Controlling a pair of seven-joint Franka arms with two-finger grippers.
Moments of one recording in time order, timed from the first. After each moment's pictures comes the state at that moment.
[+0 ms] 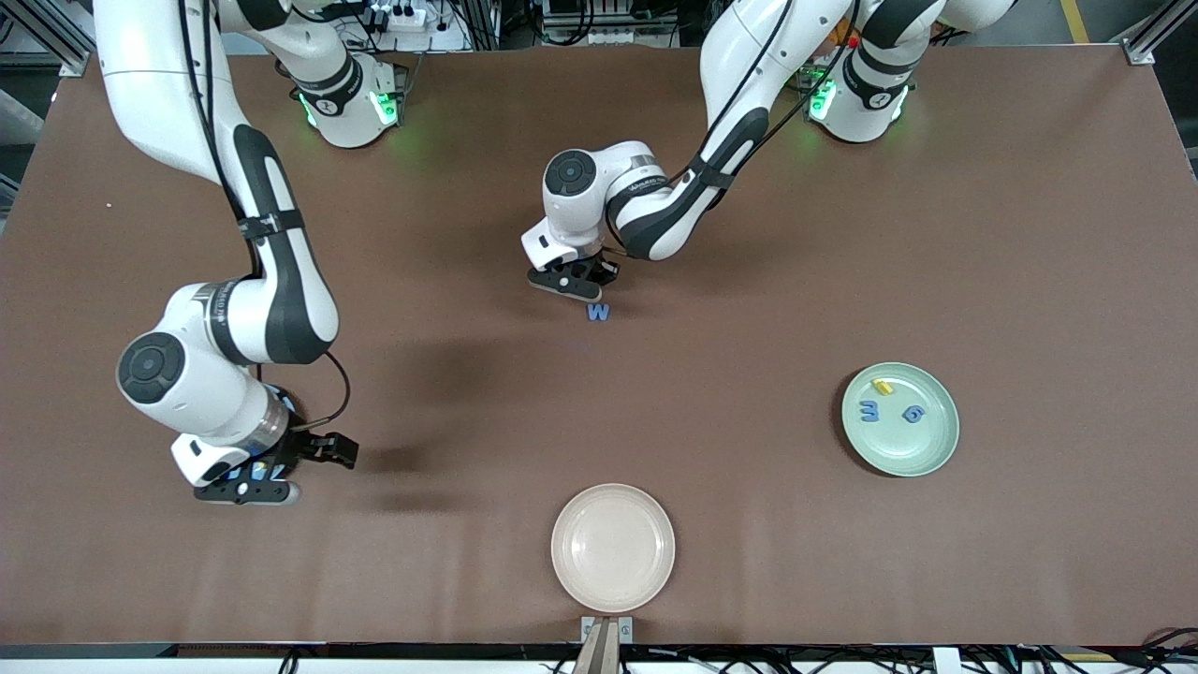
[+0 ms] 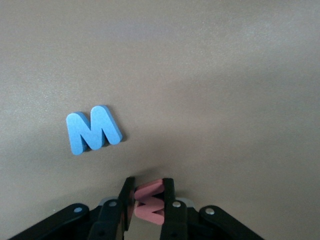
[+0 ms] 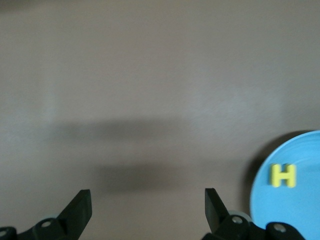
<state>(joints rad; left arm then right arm) -0.73 0.77 -0.29 -1.66 0.28 2.39 -0.84 0.32 0.64 -0.21 -1.51 0.22 2.26 0.07</state>
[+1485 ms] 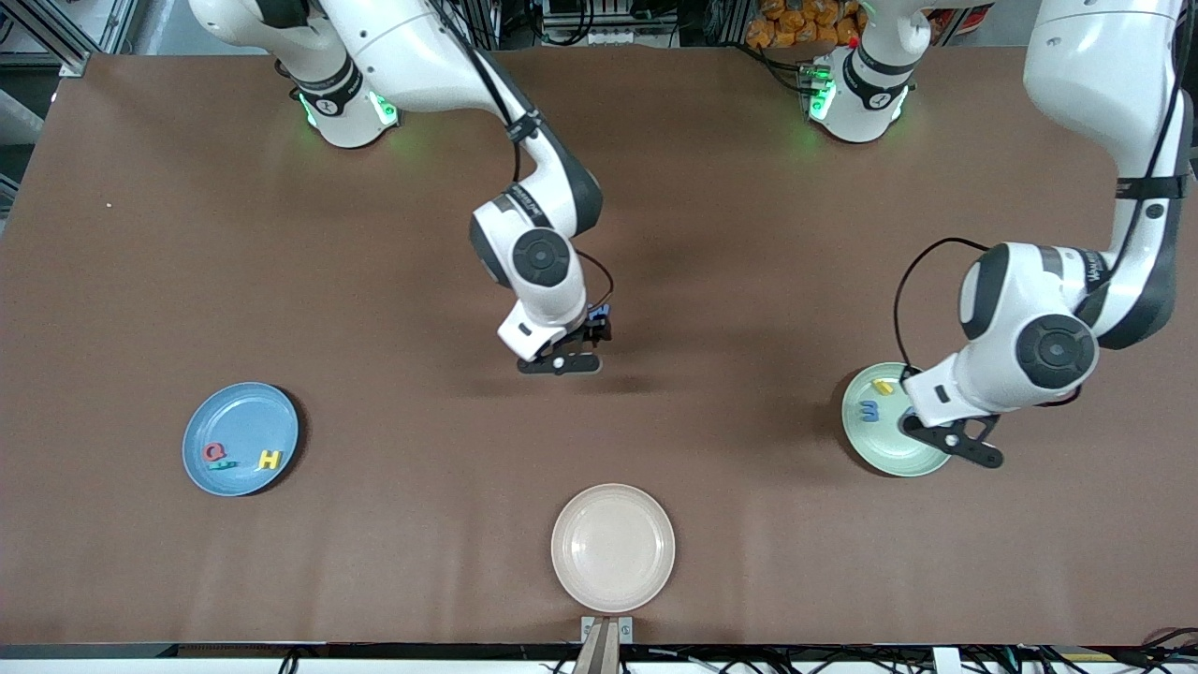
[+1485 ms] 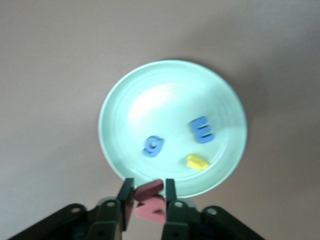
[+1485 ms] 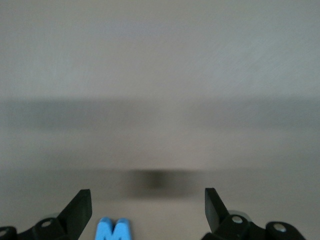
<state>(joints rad) 0.00 0.50 -0.10 -1.65 0.23 2.05 0.24 0.92 0.76 -0.20 -1.53 0.21 2.25 0.61</state>
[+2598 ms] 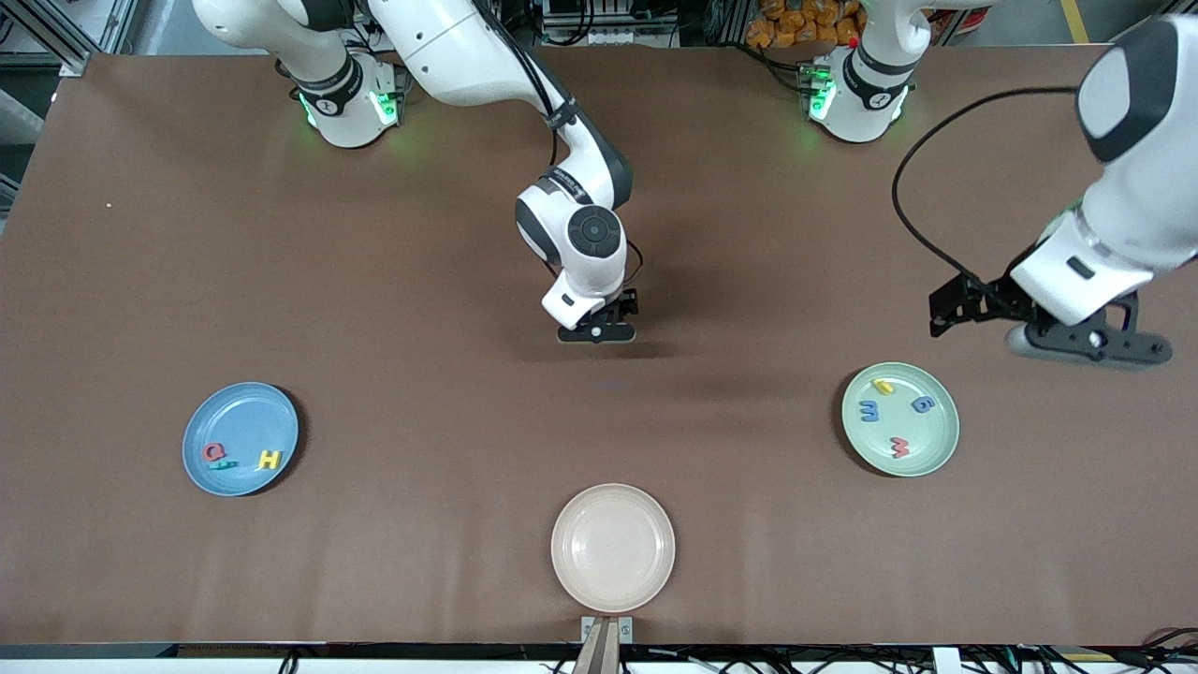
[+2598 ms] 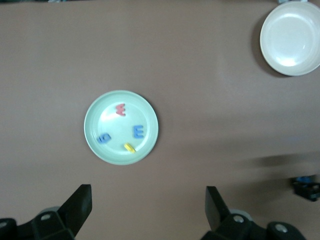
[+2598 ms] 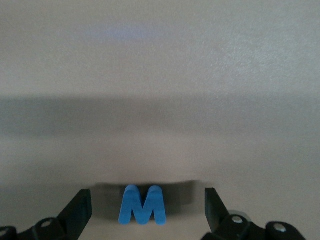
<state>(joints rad) -0.09 0.11 -0.09 -1.58 -0.03 1.79 -0.14 1.00 0.79 -0.20 -1.55 0.21 2.27 0.70</state>
